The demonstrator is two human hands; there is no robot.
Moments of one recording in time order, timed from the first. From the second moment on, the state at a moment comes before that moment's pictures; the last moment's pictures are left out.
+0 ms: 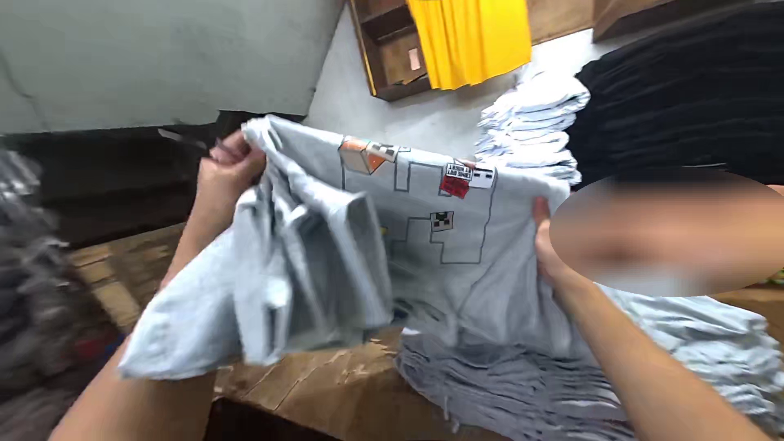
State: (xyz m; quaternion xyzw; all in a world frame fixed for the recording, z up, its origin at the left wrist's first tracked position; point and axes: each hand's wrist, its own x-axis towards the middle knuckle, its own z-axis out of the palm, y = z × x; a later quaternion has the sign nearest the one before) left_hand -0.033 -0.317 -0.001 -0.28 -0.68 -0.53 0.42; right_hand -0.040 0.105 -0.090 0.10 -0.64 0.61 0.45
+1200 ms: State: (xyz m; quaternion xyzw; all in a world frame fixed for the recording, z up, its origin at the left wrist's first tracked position) left_hand -0.165 -0.448 -0.329 0.18 -0.91 -0.22 0.31; right_hand -0.303 -0.097 -0.263 0.24 -0.97 0.05 -0.02
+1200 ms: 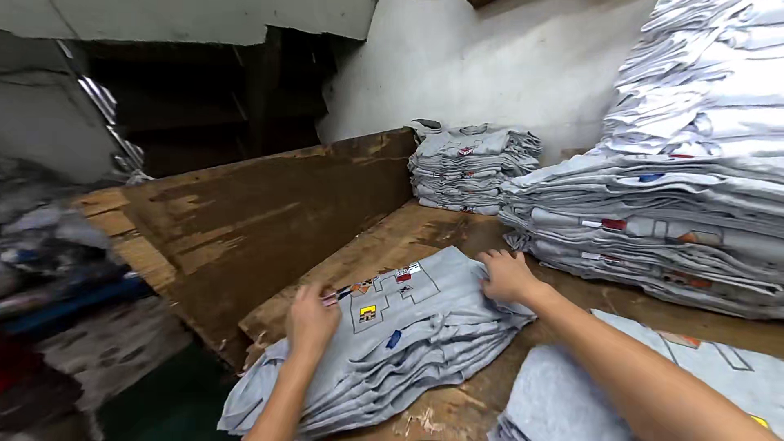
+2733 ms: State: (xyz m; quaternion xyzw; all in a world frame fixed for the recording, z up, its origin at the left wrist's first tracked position) left_hand 0.014 -0.077 -0.285 -0.24 -0.81 -0.46 0.26; right_hand 0.131 0.164 -0.222 0.19 -0.96 0.20 0.05
